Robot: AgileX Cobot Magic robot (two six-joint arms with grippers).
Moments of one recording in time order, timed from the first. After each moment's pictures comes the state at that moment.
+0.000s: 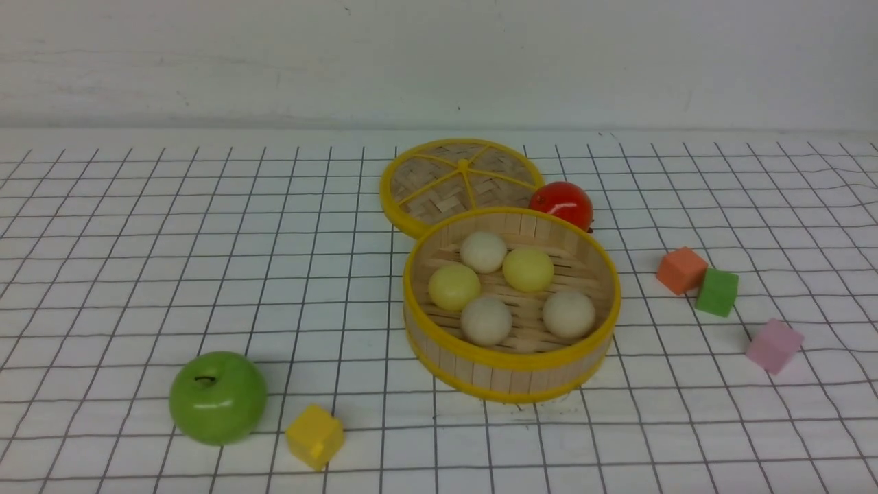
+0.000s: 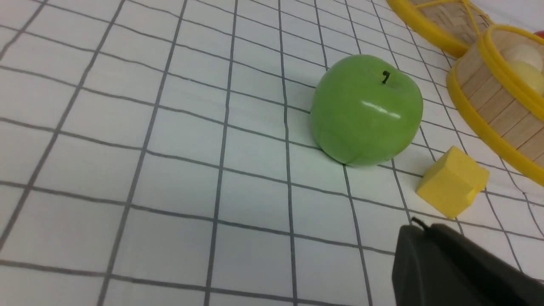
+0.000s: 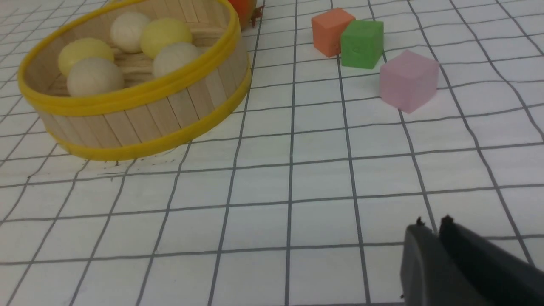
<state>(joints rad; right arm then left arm) 0.05 -0.01 0.02 0.20 0.40 -0.03 -0.12 -0.01 0.03 -0.10 0.38 -0.31</state>
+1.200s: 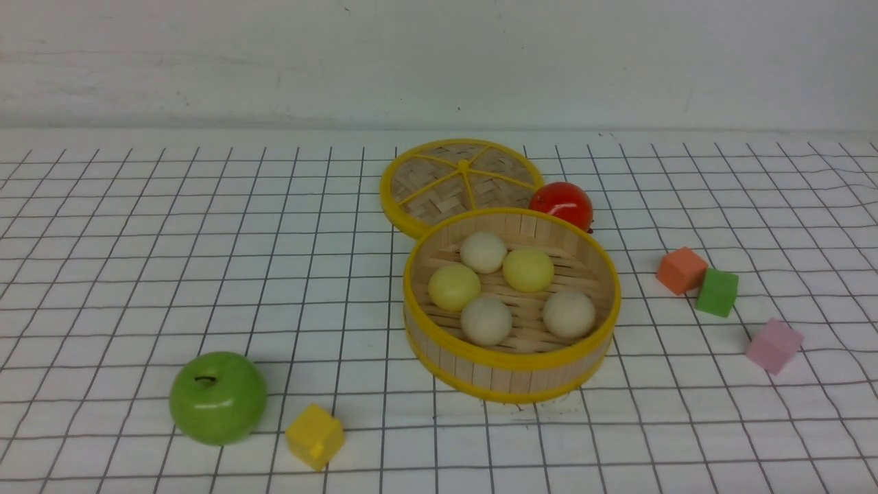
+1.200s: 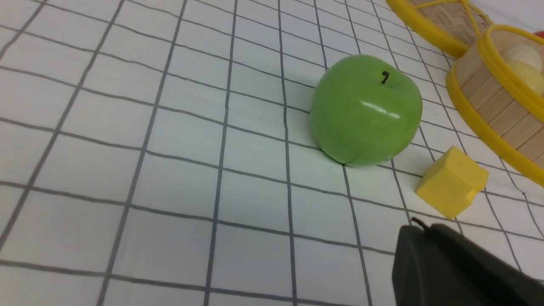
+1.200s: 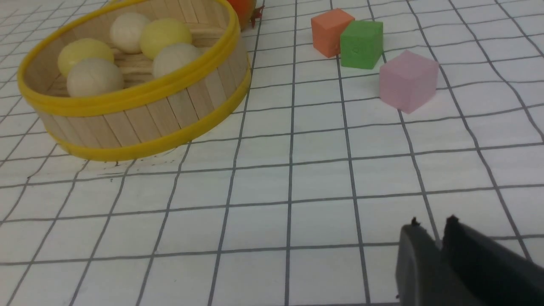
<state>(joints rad) 0.05 -0.01 0.02 0.20 0.40 -0.03 -0.12 -0.01 0.03 -0.10 0.38 -0.31</state>
